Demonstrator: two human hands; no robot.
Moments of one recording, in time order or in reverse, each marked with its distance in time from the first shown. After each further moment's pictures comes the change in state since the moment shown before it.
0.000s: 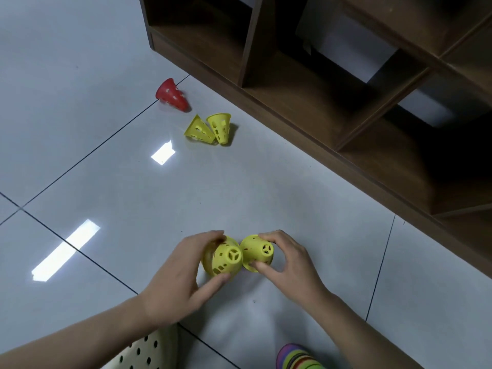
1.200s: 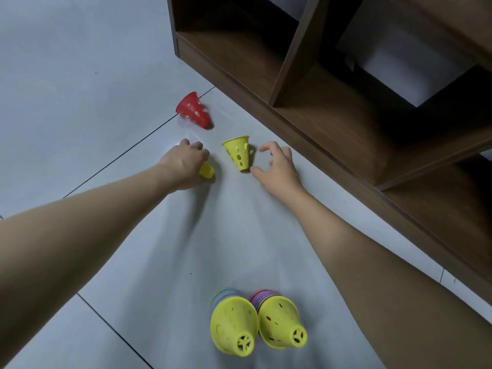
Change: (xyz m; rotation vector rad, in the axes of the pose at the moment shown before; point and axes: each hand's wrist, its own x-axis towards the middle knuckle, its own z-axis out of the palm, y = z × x) left_hand 0.242 -0.180 -0.086 0.807 -0.290 -0.339; right_hand 0.294 -0.006 0.014 -0.083 0.033 0.201
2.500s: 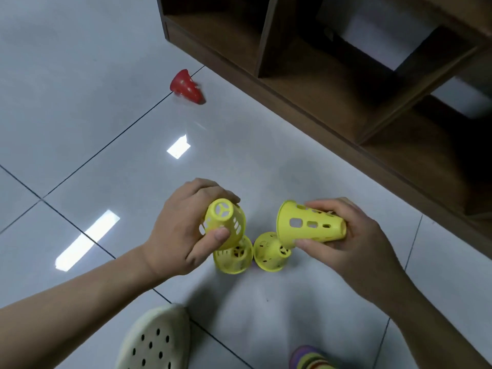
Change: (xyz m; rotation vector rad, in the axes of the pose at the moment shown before) left_hand -0.232 0.118 -0.028 -0.761 0.567 0.458; right_hand -0.283 0.003 -0.104 0.249 0.030 -0.068
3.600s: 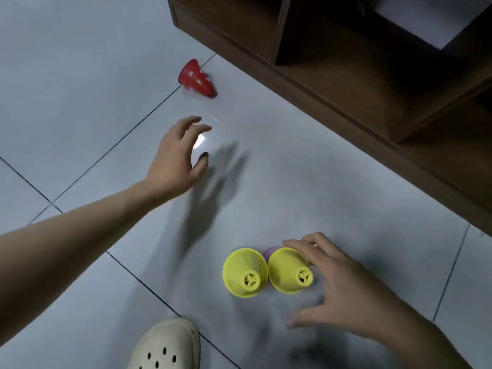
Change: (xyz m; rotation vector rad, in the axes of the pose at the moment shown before) left_hand 0.064 -0.152 -0.009 0.419 -0.069 -0.291; right_hand 0.021 0.046 0.025 -0.436 -0.557 -0.020
